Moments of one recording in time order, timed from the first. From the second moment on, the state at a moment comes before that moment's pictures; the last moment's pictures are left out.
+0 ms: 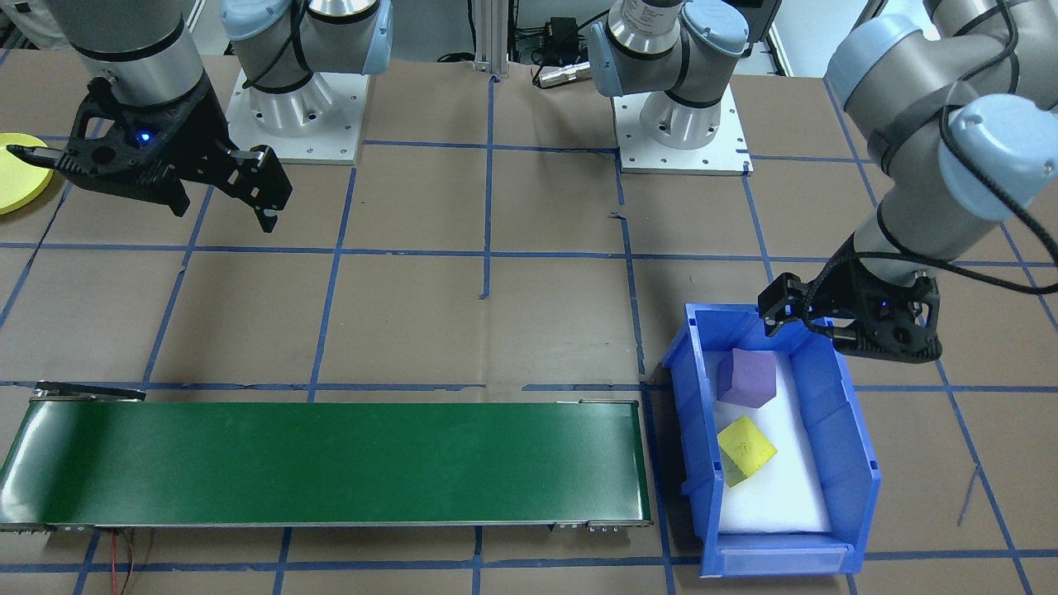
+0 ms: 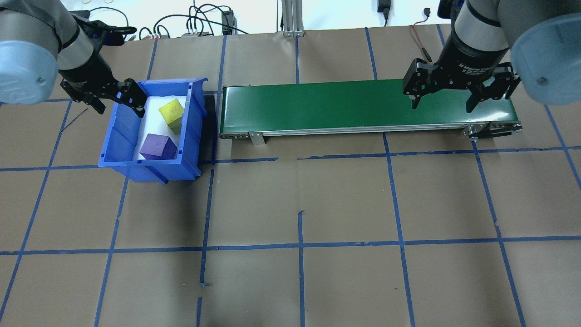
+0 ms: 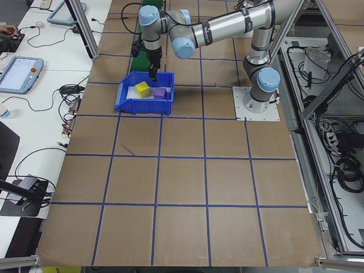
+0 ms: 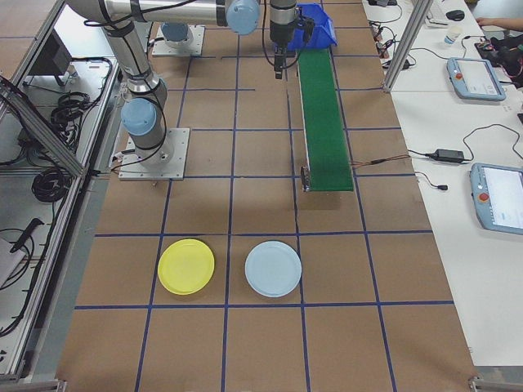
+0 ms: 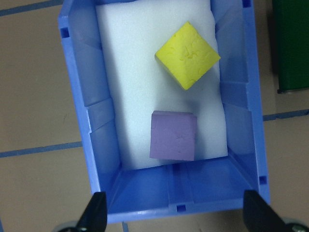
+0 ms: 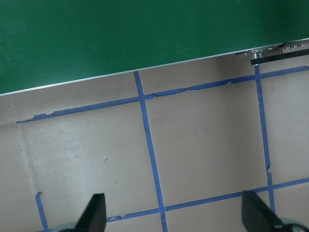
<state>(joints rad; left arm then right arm) -1.35 -1.79 -1.63 -1.31 1.61 0.36 1.55 -1.59 1.63 -1.64 -1.62 0.15</state>
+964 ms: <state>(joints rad) -1.35 -1.89 -1.81 -1.12 1.58 0.38 1.55 -1.59 1.63 -1.64 -1.62 0.15</state>
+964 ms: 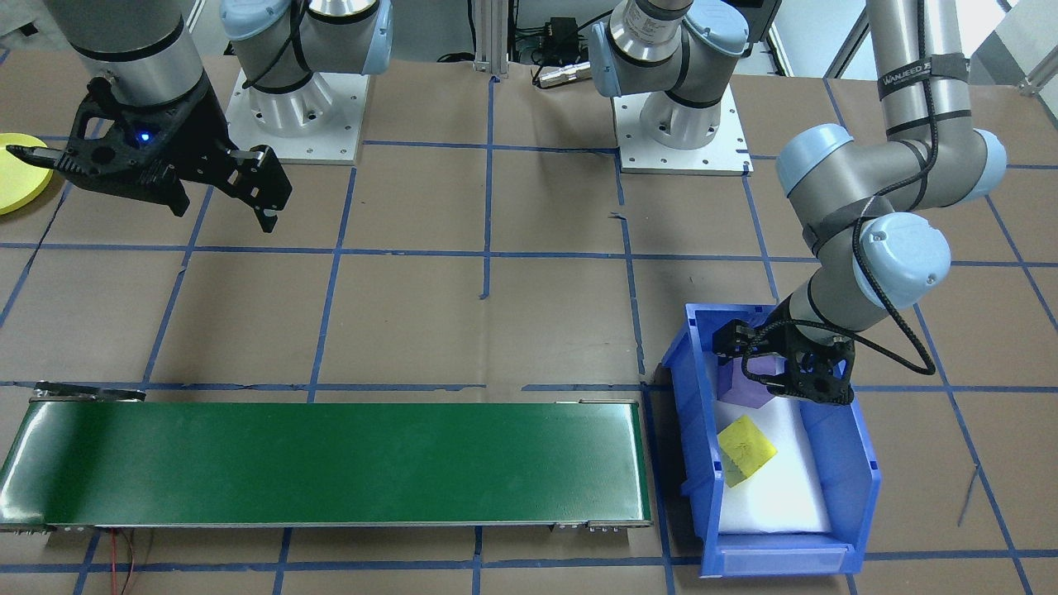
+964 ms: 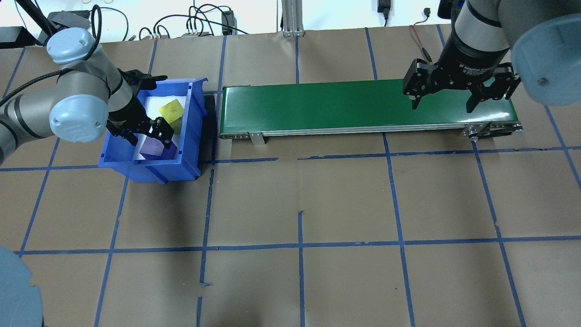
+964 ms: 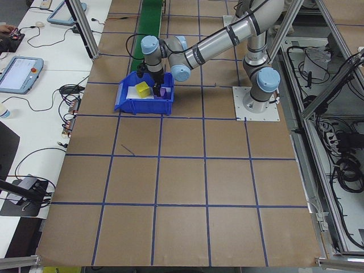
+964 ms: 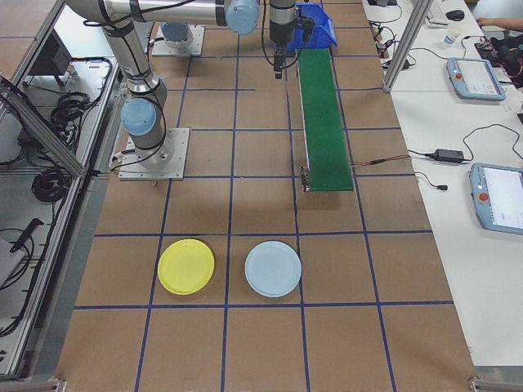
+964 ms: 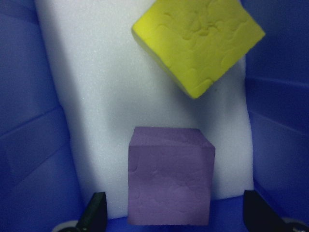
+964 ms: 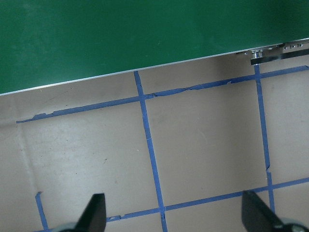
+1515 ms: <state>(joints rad) -1.35 -1.93 -1.85 -1.01 1.58 0.39 1.55 -1.59 1.63 -1.64 -1.62 0.15</state>
